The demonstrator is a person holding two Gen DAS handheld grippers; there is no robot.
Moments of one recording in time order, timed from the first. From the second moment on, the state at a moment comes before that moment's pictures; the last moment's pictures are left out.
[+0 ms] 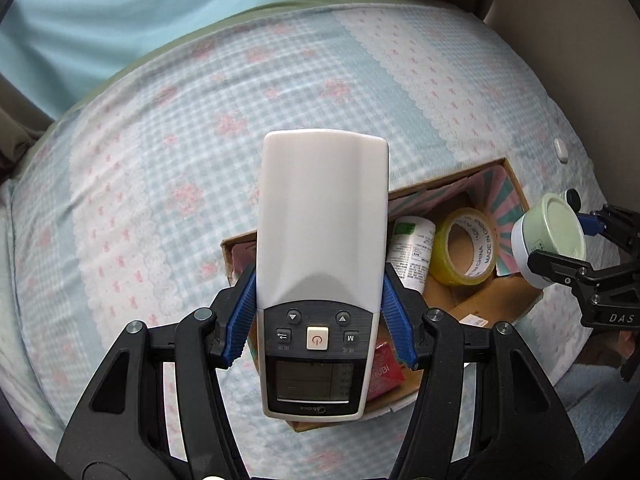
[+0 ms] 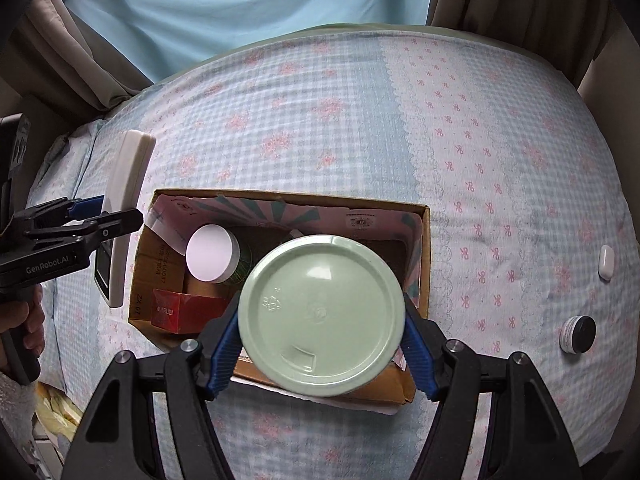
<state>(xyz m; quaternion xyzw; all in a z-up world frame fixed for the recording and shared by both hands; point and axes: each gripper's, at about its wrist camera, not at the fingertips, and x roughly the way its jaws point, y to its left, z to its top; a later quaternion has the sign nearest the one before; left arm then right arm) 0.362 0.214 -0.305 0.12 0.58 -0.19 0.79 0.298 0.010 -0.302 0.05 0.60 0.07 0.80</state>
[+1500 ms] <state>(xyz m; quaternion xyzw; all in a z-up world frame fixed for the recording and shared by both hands) 0.312 0.178 -0.289 0.26 0.53 -0.26 0.76 0.266 0.038 -0.297 -0.03 0.55 0.15 0.82</state>
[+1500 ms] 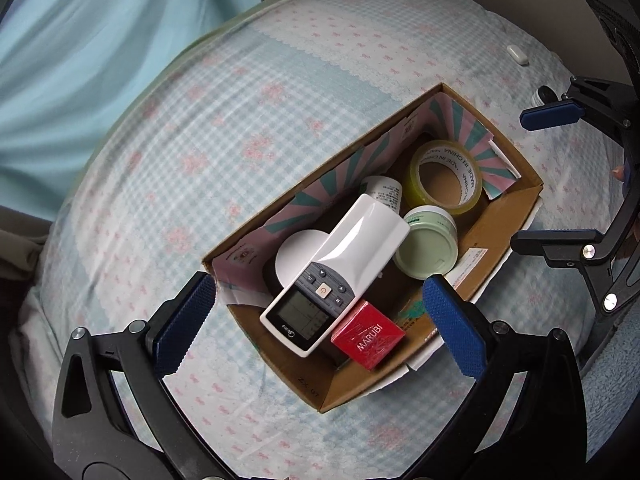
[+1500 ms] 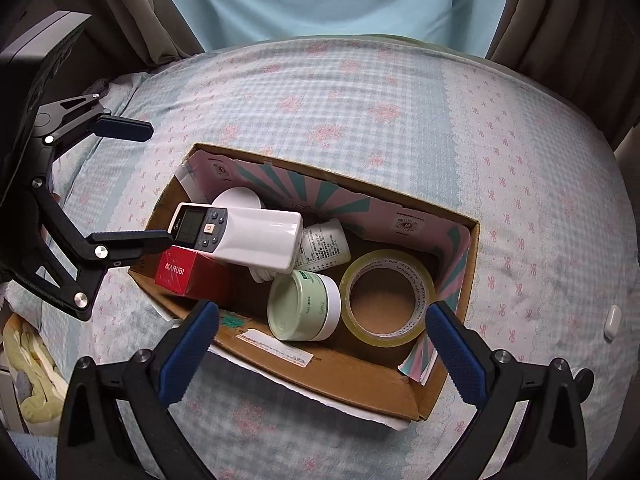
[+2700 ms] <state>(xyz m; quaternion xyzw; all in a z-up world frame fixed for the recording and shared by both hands) 0.177 -0.022 -0.208 0.16 0.51 -0.23 0.81 0.150 -0.218 -0.189 0.05 0.50 -0.03 0.86</state>
